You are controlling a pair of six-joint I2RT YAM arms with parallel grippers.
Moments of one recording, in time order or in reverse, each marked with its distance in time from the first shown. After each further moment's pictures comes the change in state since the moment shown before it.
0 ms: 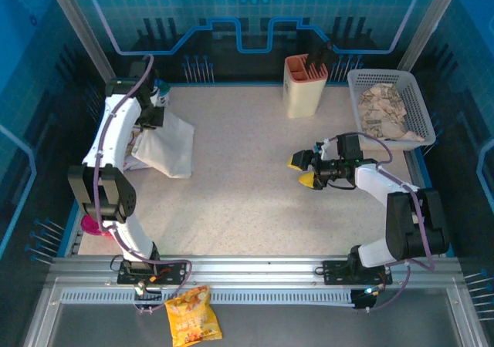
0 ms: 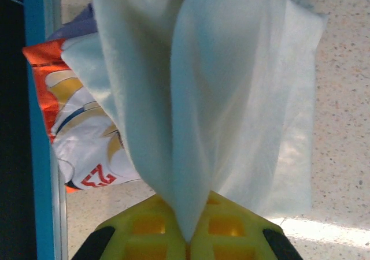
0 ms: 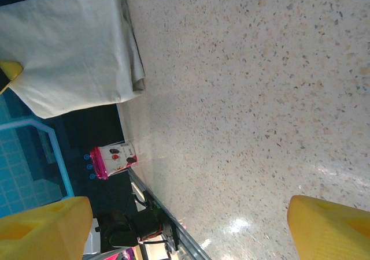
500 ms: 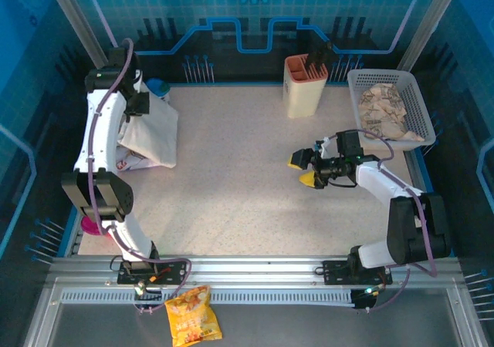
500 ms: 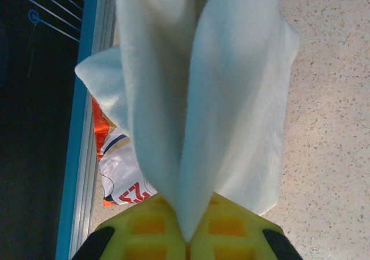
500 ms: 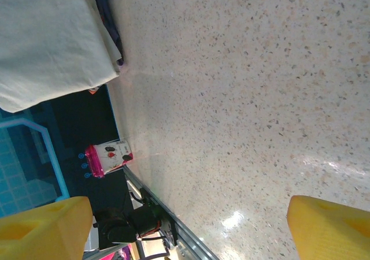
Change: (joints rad) left arm 0.072 0.004 0.158 -0.018 0.003 0.016; right arm 0.017 -0.031 0.055 -0.113 0.034 -0.019
